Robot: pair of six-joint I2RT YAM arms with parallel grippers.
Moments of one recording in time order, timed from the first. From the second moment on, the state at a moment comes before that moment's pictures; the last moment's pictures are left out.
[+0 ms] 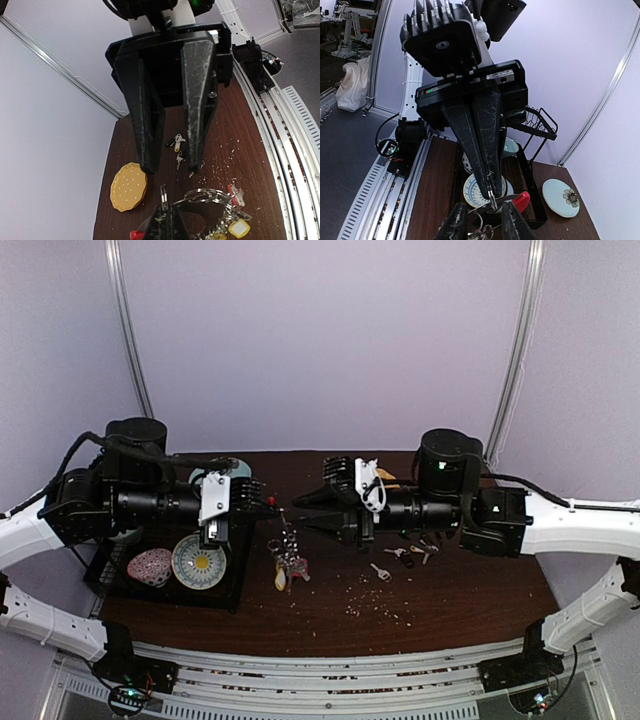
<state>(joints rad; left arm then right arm) -1.09 1.04 1.14 -0.42 0.19 0.73 1.15 1.34 1.13 0.15 -0.34 -0.40</state>
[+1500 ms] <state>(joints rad) -1.09 0.90 0.83 0.03 0.45 0.79 1.08 1.35 1.05 0.45 -0.68 -0.20</state>
